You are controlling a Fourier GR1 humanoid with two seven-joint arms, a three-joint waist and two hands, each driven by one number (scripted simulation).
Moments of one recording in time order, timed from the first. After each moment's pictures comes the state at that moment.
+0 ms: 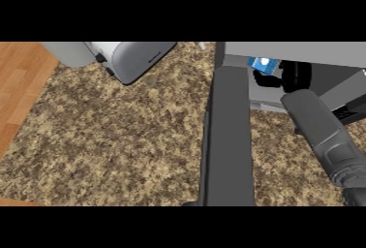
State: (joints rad) left arm 0.15 0.12 0.61 -2.00 0.50 -0.62 0.10; right arm -1.03 -0.28 -0.17 -0.12 0.42 -0.81 -0.59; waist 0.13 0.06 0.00
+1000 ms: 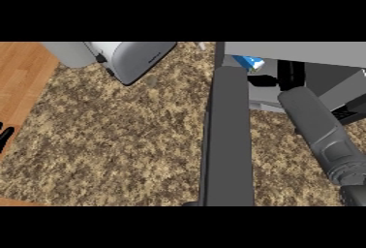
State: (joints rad) left arm 0.12 0.12 0.53 -1.93 0.39 -0.69 0.05; right arm -1.06 -0.27 -0.18 -0.11 0.43 -0.71 -0.62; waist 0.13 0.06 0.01
